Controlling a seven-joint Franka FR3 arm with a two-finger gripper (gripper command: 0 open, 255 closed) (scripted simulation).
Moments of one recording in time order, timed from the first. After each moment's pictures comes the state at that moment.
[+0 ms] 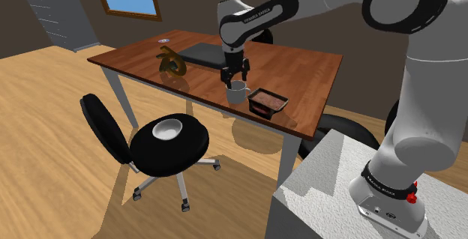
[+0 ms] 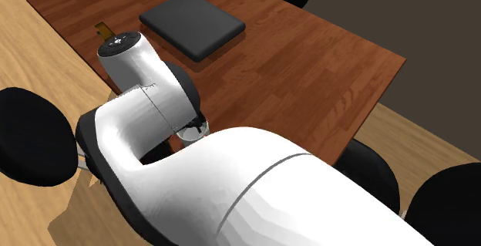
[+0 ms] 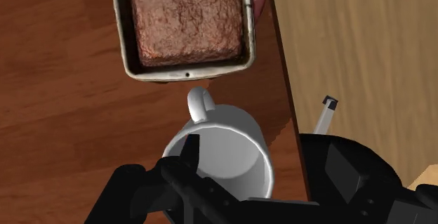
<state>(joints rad) 0.10 0.29 0.03 -1.74 -0.06 1.97 0.19</state>
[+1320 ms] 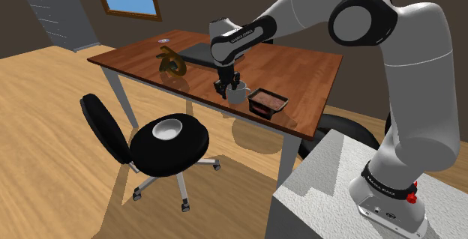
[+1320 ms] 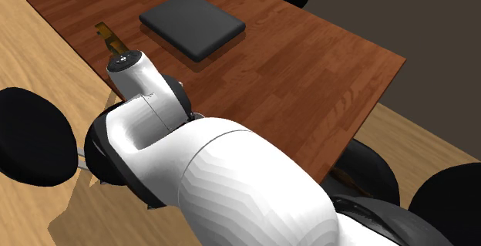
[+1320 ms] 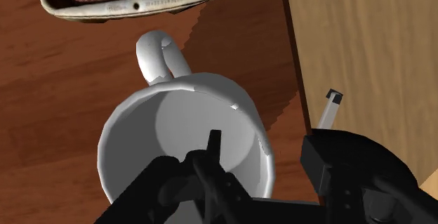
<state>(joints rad) 0.11 0.50 0.03 -1.60 -0.06 2.03 0.20</state>
